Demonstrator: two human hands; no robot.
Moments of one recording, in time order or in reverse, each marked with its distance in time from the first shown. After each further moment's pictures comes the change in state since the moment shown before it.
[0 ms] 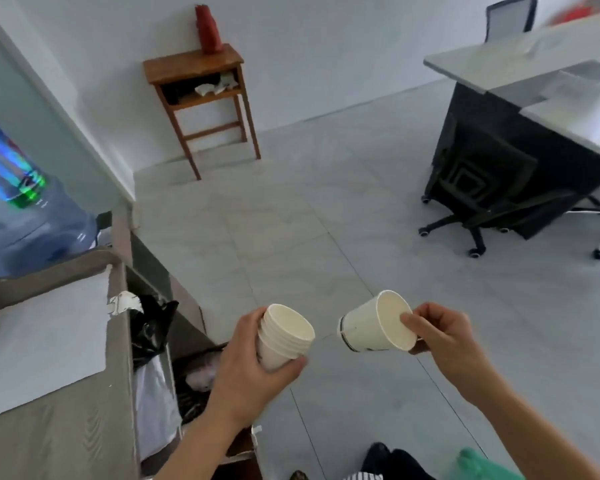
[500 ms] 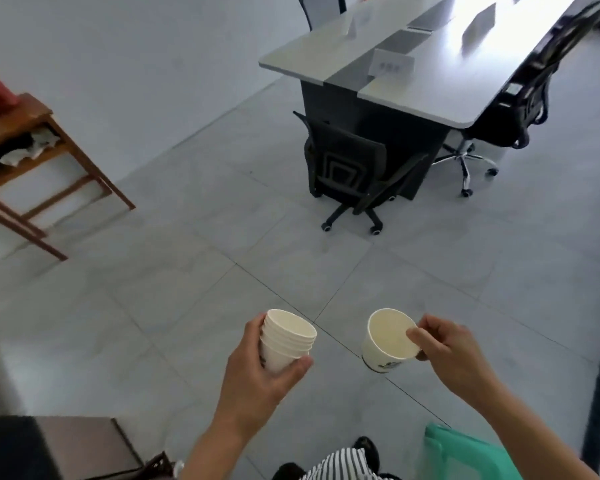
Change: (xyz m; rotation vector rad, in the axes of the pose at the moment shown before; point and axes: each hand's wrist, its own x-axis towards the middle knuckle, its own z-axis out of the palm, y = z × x) left_hand 0.173 0.127 0.203 -0.123 -0.371 0.097; right_hand 0.089 0.052 -0.211 -0.169 0.378 0.140
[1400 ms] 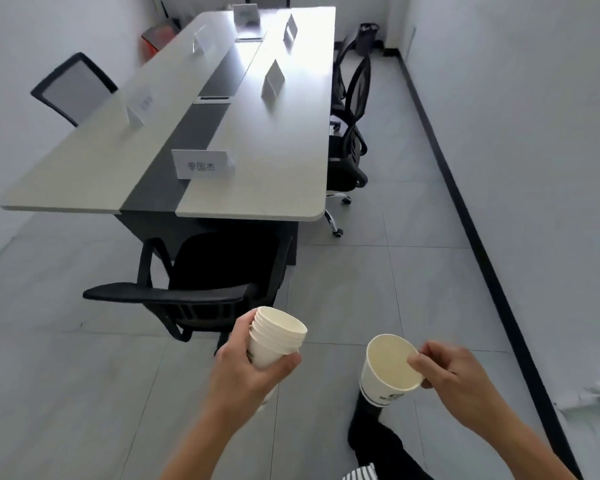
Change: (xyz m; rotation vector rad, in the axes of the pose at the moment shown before) left_hand 0.535 0.188 0.244 -0.003 -0.586 0.257; right_hand 0.354 -0.034 -0.214 0.170 0.461 0.267
